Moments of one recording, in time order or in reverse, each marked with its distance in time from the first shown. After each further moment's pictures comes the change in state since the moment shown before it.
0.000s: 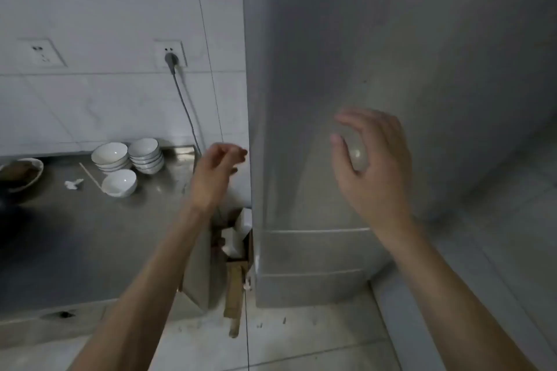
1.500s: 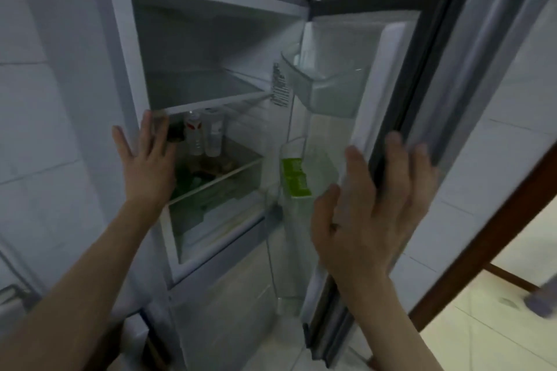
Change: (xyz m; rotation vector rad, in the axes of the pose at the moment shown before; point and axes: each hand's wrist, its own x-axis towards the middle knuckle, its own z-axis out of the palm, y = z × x) left_hand 0.095 0.081 0.065 1.177 0.016 1.133; right_hand -0.044 -0.156 -0.097 -1.192 0.570 0.059
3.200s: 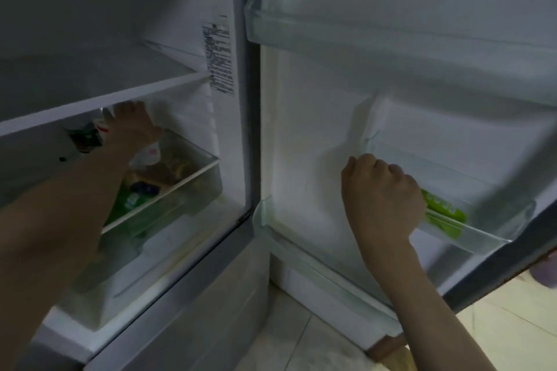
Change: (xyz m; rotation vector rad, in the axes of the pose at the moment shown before) left_hand 0.240 0.134 0.201 -0.303 -0.400 -0.234; right_hand -0.047 0.220 0.194 -0.671 -0.521 -0.022
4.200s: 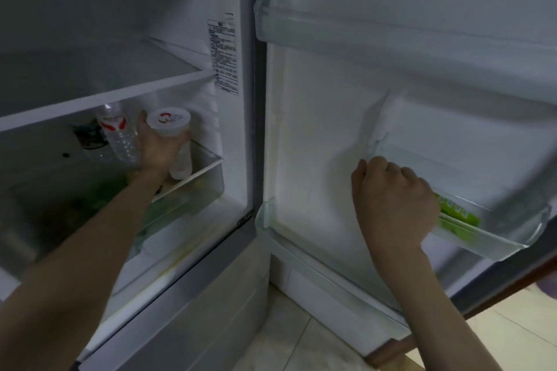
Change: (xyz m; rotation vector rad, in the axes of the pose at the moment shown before) left_hand -0.049 0.027 0.030 -1.063 0.106 -0.296; right_hand 0.007 0.008 -0.001 0.017 0.048 0.004
